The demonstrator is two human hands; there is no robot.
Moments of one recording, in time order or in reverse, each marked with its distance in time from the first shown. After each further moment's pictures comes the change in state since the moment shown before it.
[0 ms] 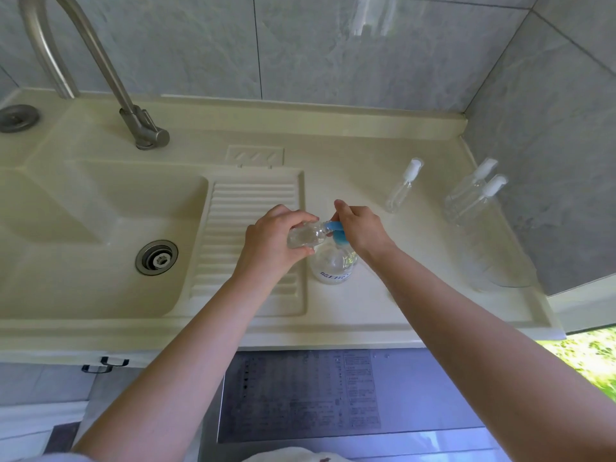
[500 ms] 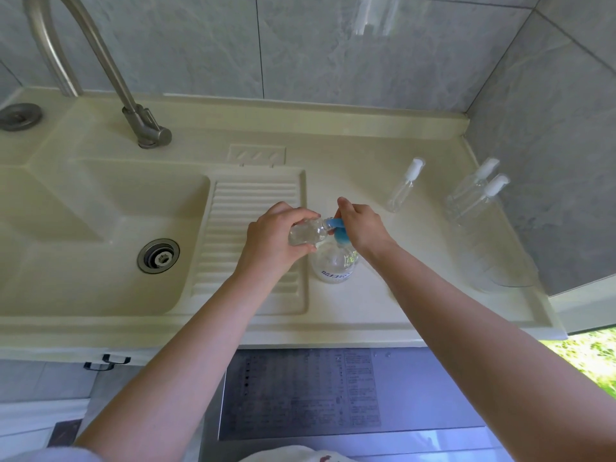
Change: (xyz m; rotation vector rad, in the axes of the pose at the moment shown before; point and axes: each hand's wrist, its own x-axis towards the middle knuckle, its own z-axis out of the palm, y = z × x) left_hand 0.001 0.001 -0.002 -0.011 0.019 0.015; right_hand 0.004 0.001 0.000 0.003 -0.025 -0.004
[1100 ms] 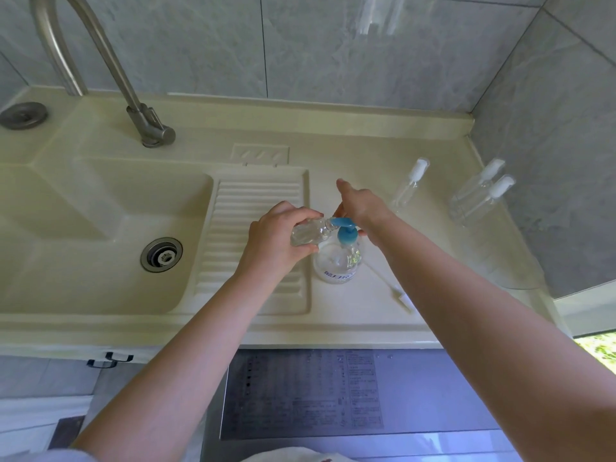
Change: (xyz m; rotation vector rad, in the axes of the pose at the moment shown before) left_hand -0.001 -0.001 -0.002 -0.010 -0.002 0.005; right_hand 0.031 -0.022 -0.005 -0.100 -0.026 0.167
